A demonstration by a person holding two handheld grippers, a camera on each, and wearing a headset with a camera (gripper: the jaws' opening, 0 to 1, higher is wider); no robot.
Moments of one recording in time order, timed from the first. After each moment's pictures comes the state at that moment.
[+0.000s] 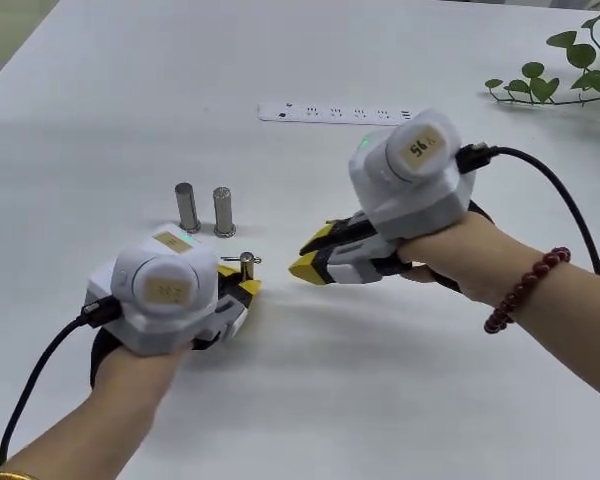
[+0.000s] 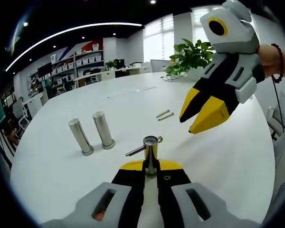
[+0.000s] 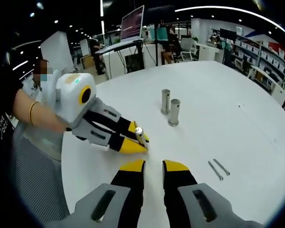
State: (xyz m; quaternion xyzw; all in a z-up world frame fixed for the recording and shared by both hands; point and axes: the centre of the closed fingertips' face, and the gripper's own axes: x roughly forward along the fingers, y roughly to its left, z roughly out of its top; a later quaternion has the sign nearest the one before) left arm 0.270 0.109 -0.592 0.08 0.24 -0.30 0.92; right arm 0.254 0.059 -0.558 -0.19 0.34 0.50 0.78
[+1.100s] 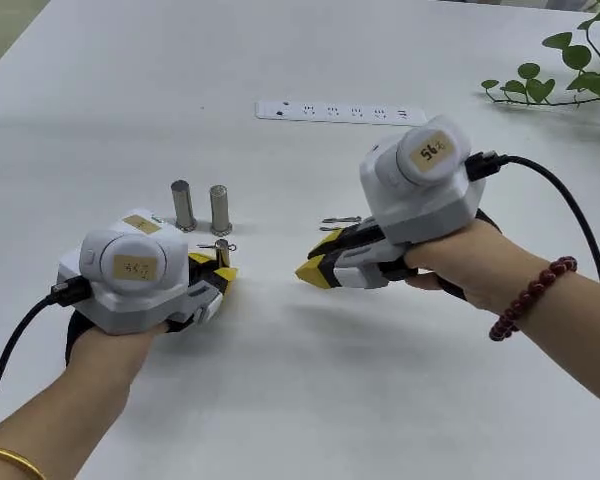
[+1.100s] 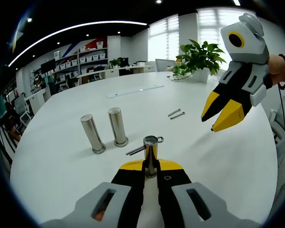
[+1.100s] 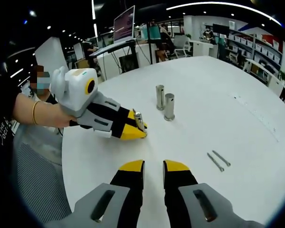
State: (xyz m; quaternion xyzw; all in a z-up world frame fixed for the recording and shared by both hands) left arm 0.277 0.126 -0.594 0.07 0.25 -0.28 0.92; right arm 0.250 0.054 -0.559 -0.16 0.35 0.48 0.78
